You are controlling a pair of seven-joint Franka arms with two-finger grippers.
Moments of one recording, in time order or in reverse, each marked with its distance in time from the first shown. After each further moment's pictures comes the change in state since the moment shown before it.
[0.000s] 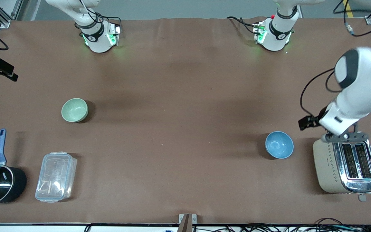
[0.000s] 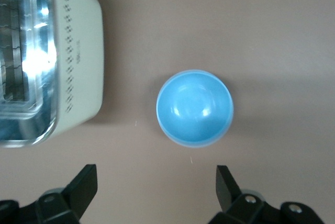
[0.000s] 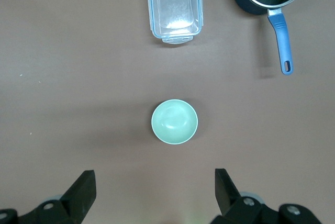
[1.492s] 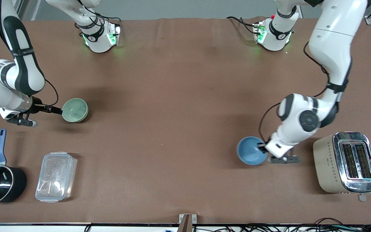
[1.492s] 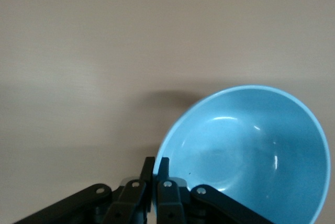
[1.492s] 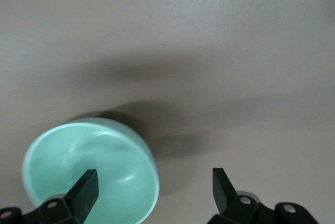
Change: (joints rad) left arm -0.109 0.348 -0.132 0.065 0.008 0.360 -0.248; right arm -0.018 0.317 -0.197 -0.654 0.106 0.788 -0.162
